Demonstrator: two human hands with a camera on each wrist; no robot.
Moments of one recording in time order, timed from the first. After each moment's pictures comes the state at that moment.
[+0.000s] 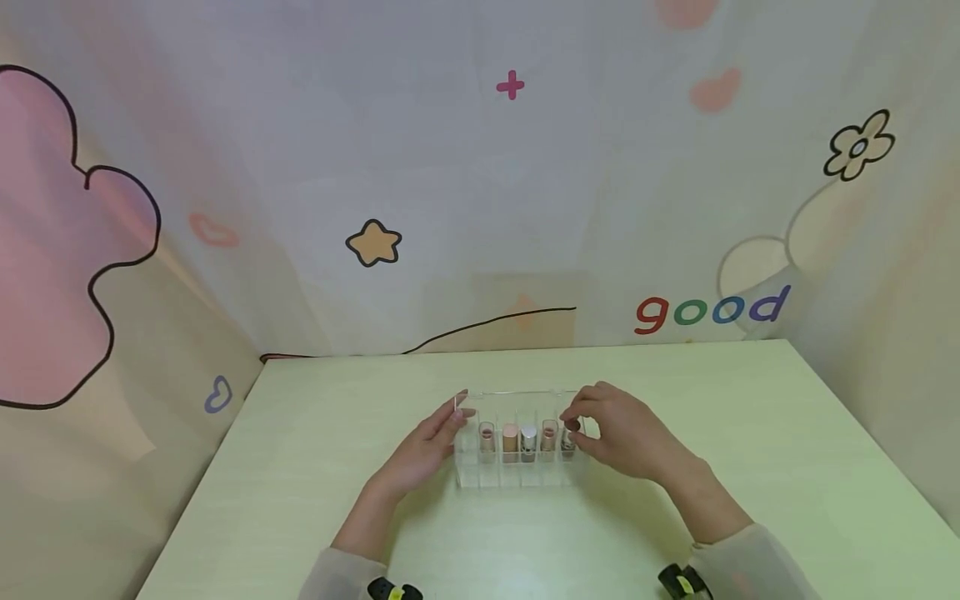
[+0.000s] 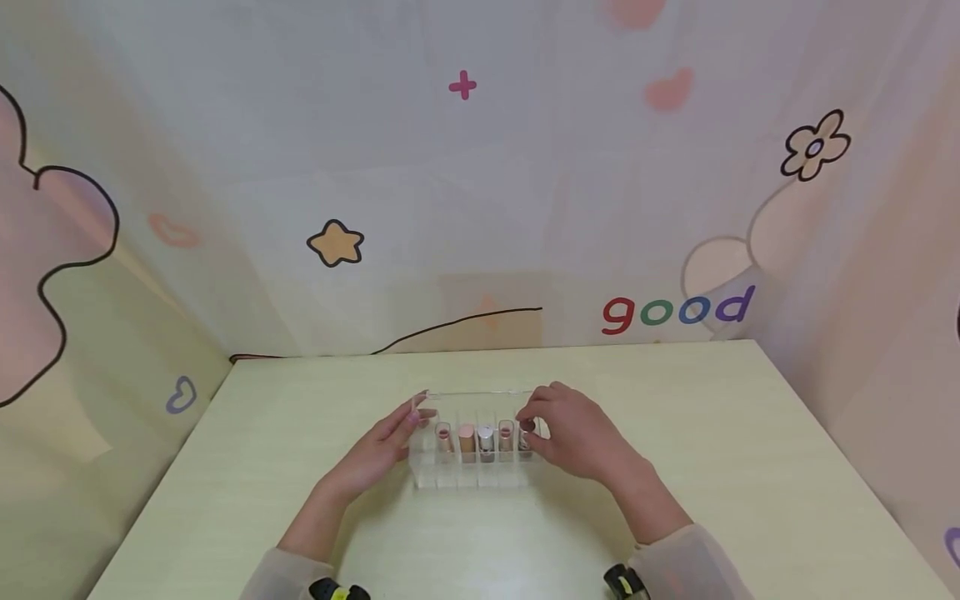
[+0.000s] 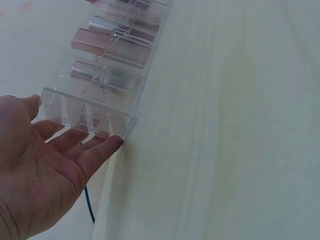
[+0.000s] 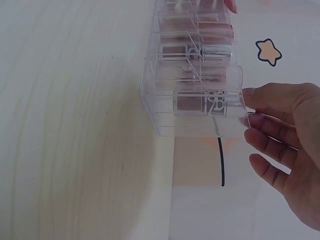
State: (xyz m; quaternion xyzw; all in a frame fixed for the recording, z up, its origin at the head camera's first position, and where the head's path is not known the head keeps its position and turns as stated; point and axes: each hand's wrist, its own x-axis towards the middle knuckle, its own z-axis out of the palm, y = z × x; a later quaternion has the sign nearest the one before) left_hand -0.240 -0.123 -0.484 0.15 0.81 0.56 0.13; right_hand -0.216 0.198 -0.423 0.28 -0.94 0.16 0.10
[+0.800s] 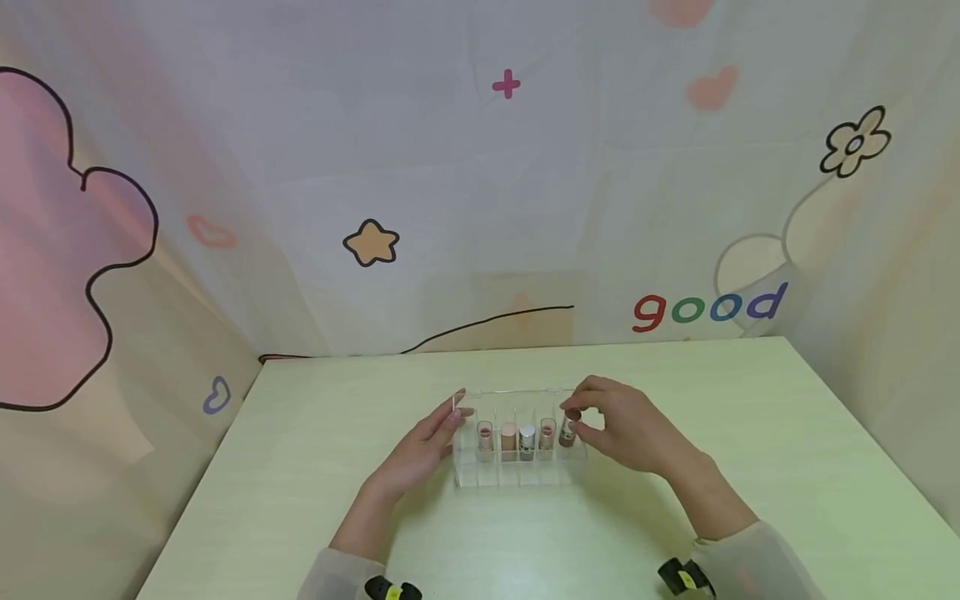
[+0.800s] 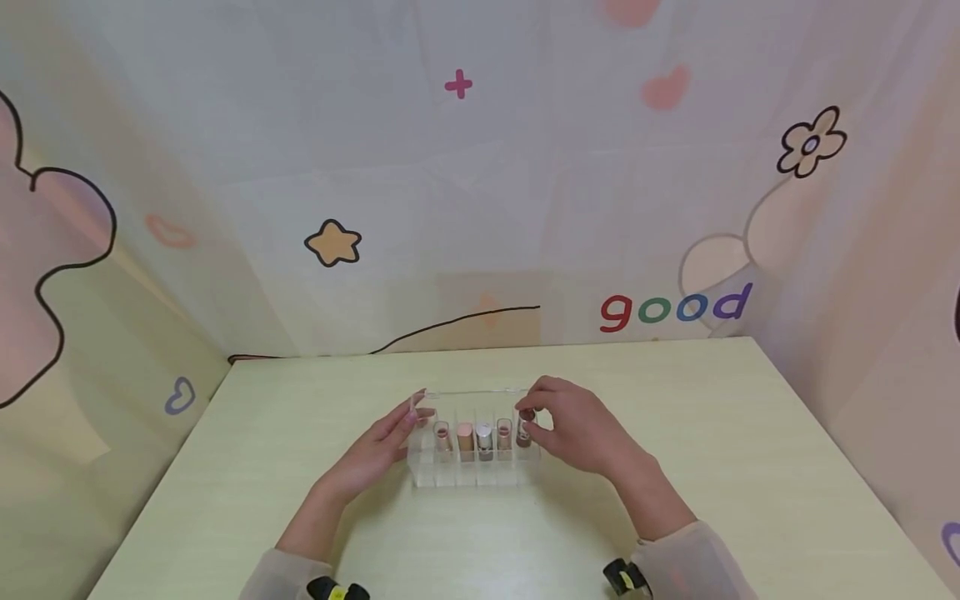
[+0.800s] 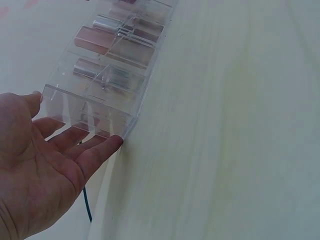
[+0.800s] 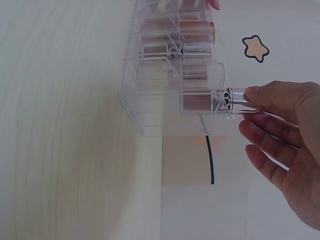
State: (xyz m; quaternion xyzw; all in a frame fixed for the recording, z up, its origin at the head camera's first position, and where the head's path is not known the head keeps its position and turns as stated) left_hand -0.239 -0.125 -0.485 0.15 0.80 0.57 0.14; right_hand -0.216 0.203 -0.414 0.29 -0.93 0.22 0.12
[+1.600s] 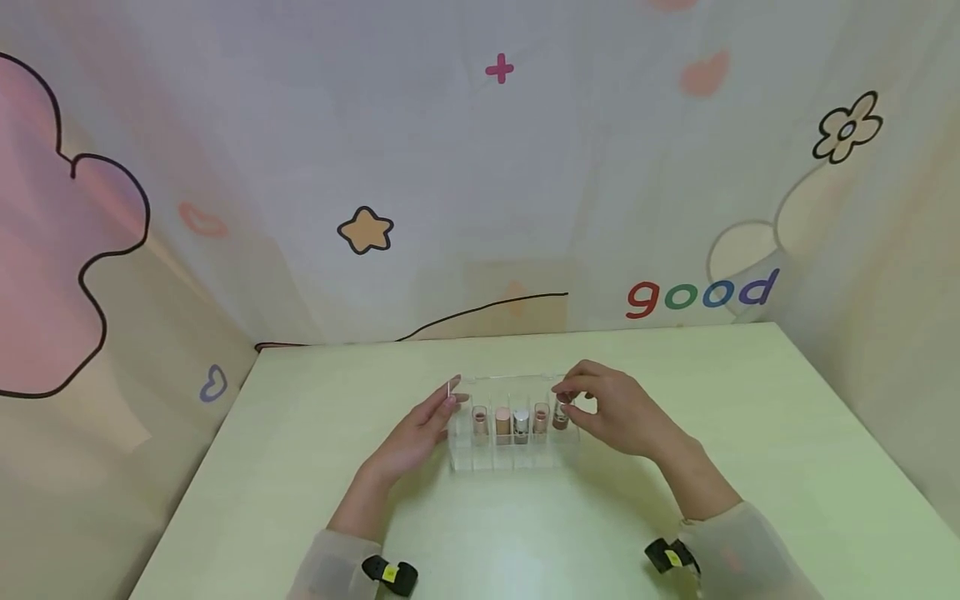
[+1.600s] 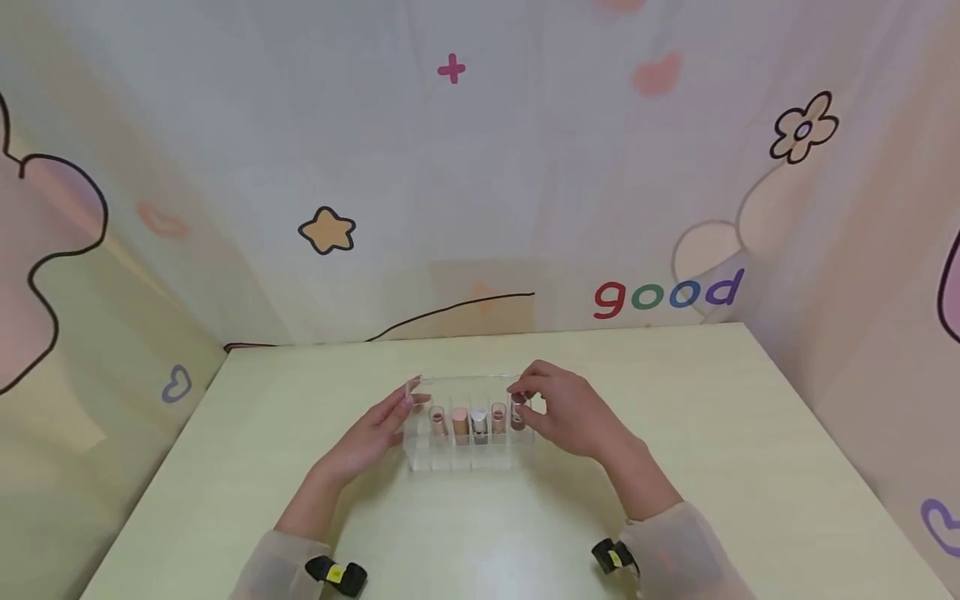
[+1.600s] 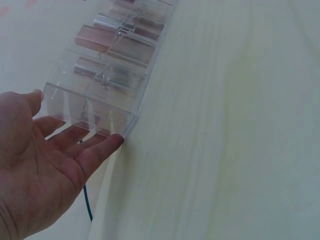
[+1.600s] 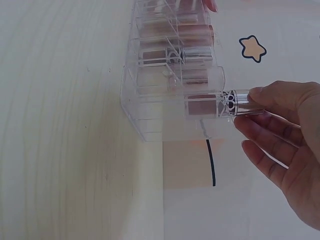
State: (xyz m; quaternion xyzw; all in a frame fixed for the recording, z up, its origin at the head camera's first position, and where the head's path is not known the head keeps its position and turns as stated) left_hand -0.240 -0.125 -0.485 0.15 0.81 0.55 0.14; right_hand -0.214 0.202 -0.417 0.27 -0.92 0.25 0.11
